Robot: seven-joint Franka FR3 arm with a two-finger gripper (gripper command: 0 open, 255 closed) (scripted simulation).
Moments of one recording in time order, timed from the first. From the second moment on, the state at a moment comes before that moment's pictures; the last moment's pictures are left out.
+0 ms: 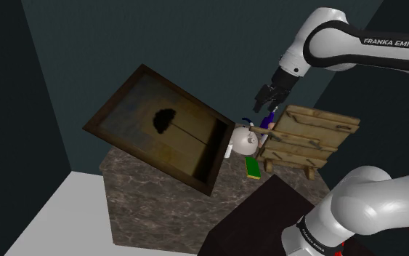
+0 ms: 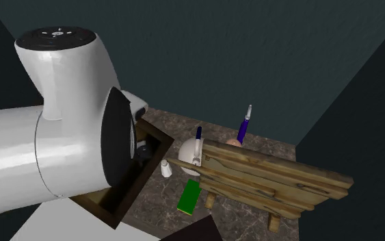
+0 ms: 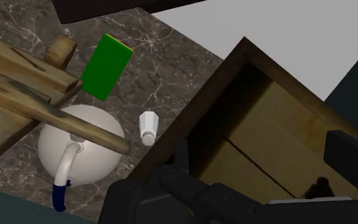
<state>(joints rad) -0.07 -0.68 -0.05 -2.46 0.07 1.89 0.03</state>
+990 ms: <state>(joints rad) -0.17 -0.23 -0.21 -2.37 0.04 2.24 -0.05</state>
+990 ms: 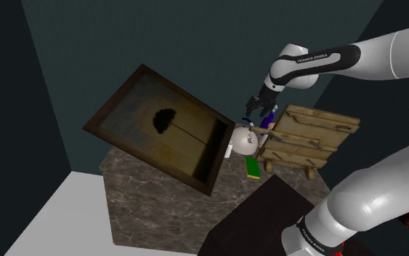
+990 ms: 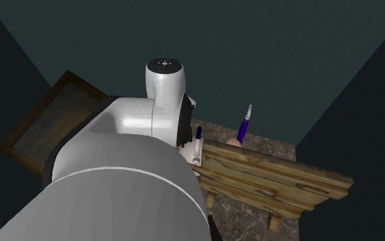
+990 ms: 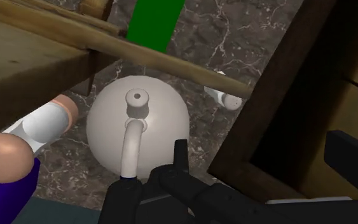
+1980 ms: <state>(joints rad) -0.27 0.21 -0.29 -2.12 0.16 2.41 -0.16</state>
